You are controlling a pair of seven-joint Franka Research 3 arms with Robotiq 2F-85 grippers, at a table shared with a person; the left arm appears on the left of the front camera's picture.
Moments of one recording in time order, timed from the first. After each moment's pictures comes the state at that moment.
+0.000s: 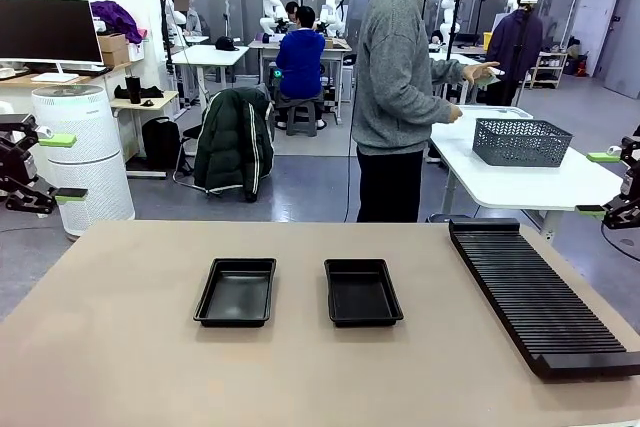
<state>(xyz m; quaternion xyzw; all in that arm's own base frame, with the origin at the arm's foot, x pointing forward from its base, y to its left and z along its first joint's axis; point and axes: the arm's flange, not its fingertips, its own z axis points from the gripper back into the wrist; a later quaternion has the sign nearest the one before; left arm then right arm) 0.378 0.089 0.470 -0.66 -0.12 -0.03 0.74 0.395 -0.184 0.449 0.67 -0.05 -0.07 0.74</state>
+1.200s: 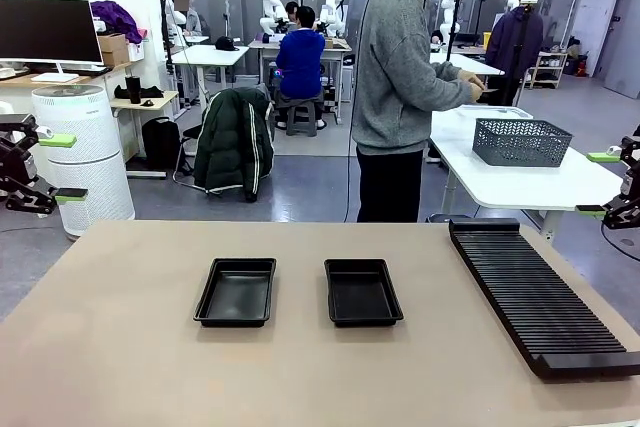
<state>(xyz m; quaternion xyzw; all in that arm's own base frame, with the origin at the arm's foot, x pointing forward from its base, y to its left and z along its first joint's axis) 0.378 0.089 0.470 -0.66 -0.12 -0.03 0.74 0.395 -0.184 0.449 0.67 -0.05 -0.07 0.74</state>
